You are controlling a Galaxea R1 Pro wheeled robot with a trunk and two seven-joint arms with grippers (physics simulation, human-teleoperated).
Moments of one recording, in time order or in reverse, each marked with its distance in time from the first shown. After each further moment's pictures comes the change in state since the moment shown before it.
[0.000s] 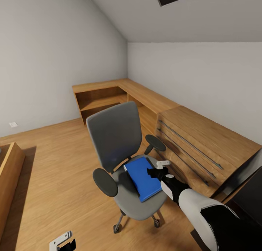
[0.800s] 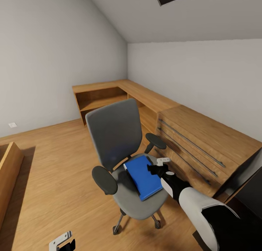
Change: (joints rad) left arm 0.000 0.001 0.002 0.001 0.000 -0.001 0.000; right arm 0.000 -0.005 -0.007 -0.052 -0.003 0.015 0.001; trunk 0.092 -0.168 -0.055
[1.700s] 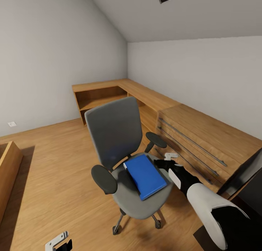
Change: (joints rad) left arm 0.000 -0.002 0.052 0.001 -0.001 0.000 -0.008; right arm 0.000 -0.078 -0.018 -0.146 -0.129 0.190 0.008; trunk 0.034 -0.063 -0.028
